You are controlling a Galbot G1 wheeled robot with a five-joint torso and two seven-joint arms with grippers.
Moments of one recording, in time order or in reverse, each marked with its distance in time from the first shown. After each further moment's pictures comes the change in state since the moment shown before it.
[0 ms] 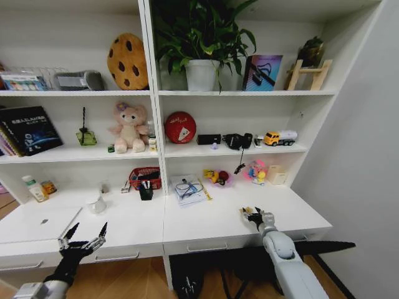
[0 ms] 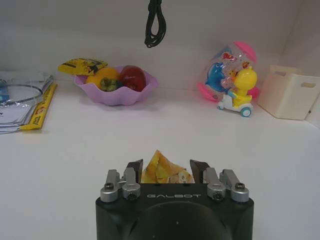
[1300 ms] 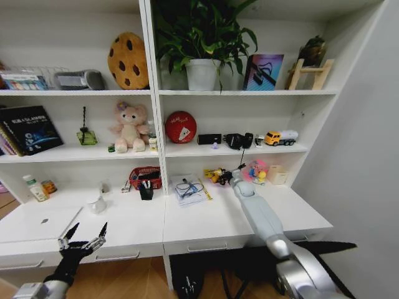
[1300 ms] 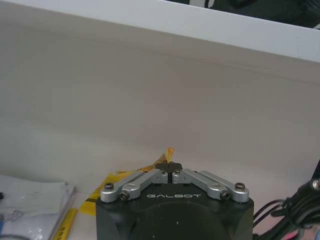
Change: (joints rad) left arm 0.000 0.000 0.000 0.000 0.000 0.000 0.000; right arm 0.866 0.125 -0.318 -0.849 -0.078 0.256 -0.099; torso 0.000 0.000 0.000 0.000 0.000
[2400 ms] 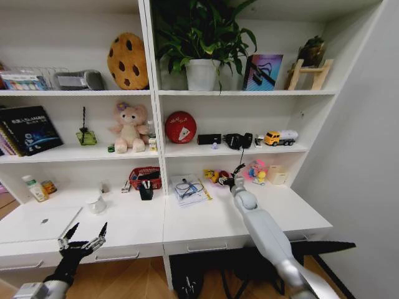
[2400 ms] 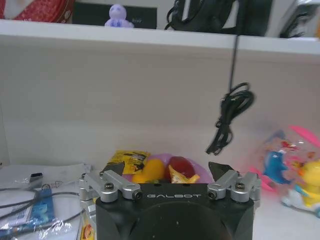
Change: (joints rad) left arm 0.000 0.000 0.000 0.000 0.000 0.000 0.000; right arm -0.546 -0.187 0.009 0.811 0.300 -0.192 0.324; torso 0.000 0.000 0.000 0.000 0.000
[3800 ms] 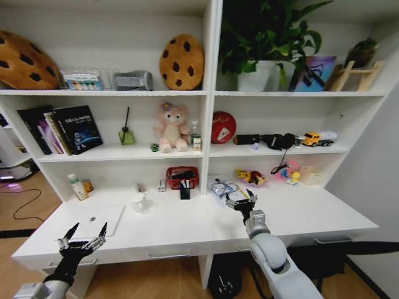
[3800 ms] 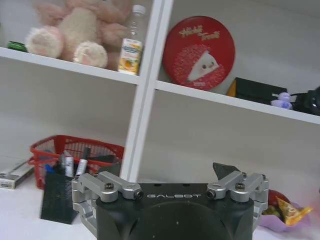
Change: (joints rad) left arm 0.000 0.000 0.000 0.000 0.000 0.000 0.000; right arm -0.419 0.027 0.101 0.481 -0.274 -0.022 0.010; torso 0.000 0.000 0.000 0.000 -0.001
